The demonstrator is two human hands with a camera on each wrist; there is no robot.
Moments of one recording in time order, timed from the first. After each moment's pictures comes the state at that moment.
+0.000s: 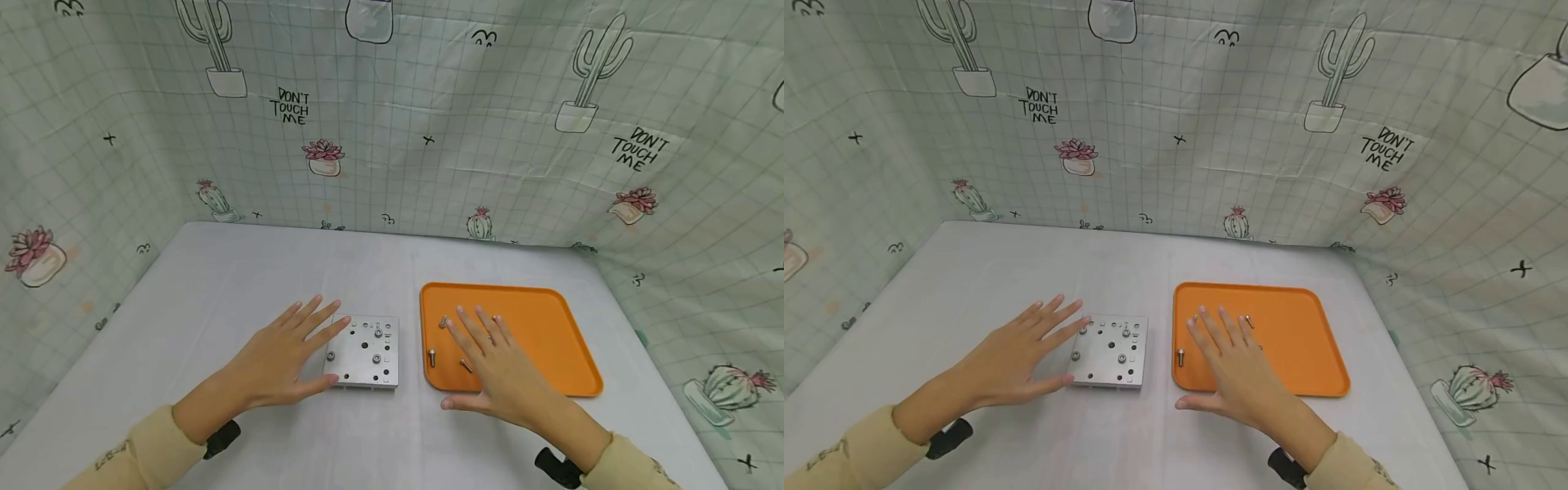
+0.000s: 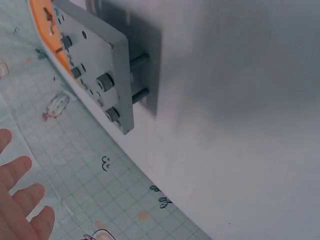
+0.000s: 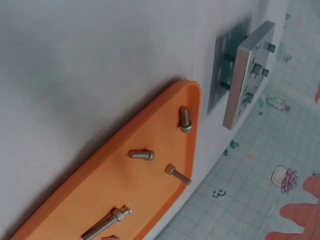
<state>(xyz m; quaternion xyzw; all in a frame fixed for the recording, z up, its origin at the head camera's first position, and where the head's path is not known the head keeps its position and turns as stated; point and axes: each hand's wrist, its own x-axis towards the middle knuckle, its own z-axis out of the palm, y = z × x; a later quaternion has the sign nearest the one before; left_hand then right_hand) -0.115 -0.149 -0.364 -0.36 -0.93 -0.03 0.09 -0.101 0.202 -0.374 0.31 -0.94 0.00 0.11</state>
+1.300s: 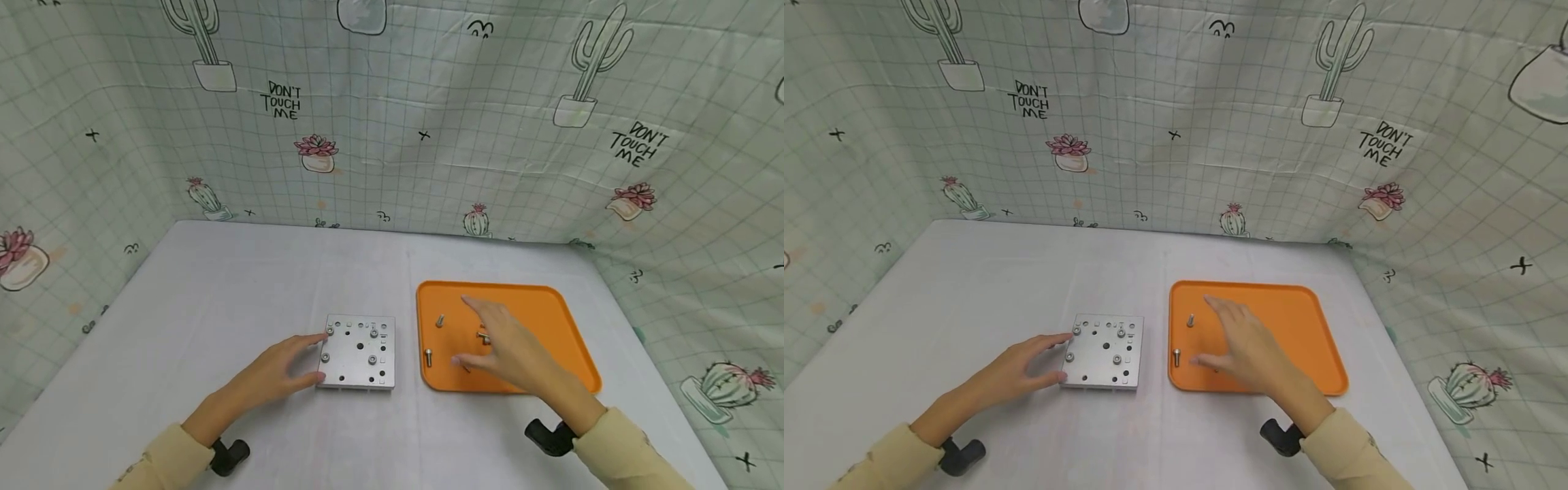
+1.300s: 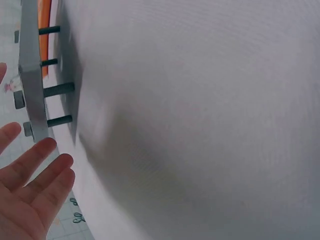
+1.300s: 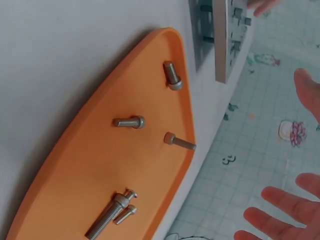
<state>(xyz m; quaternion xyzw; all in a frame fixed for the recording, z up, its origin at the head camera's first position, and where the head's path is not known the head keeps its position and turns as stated) -0.128 -0.158 -0.425 -0.22 -0.92 -0.31 -0.07 -0.136 0.218 -0.366 0.22 -0.96 0.17 0.03</state>
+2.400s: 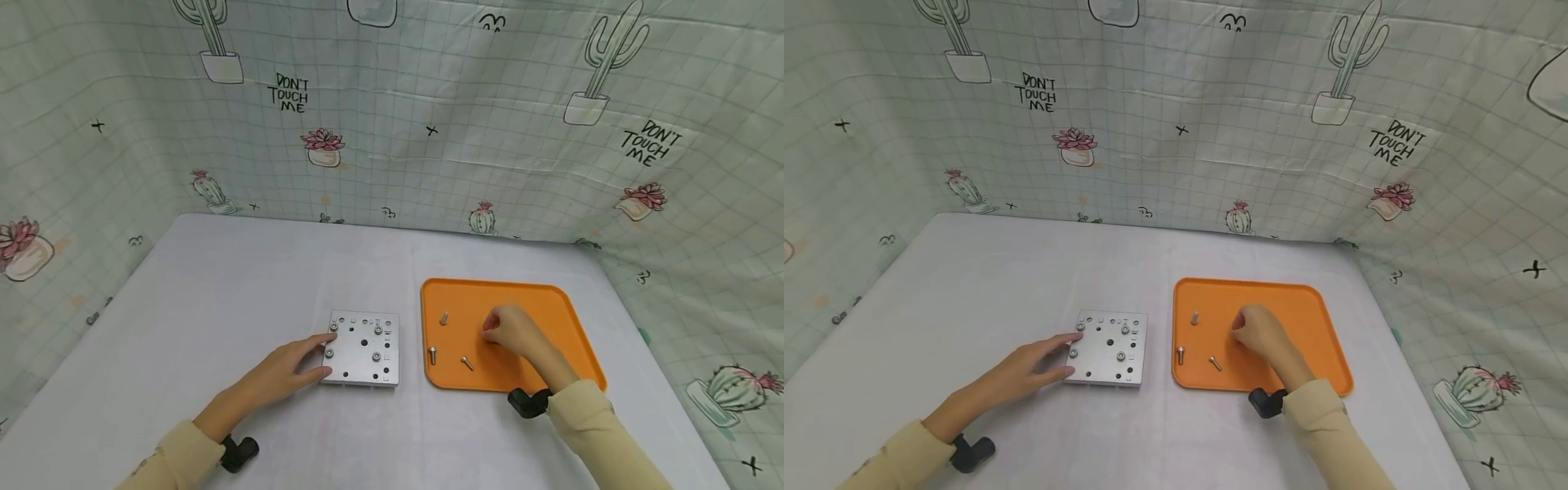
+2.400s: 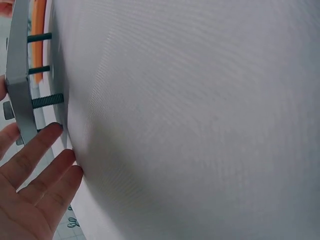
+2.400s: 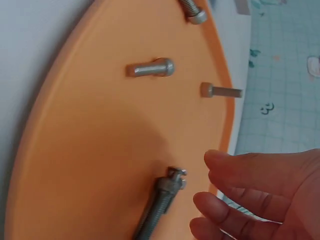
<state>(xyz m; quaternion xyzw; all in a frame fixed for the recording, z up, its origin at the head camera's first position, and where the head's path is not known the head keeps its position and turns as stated) -0.128 -0.156 -0.437 -0.21 -0.91 -0.34 -0.09 -0.186 0.232 -0.393 0.06 -0.97 0.20 -0.13</state>
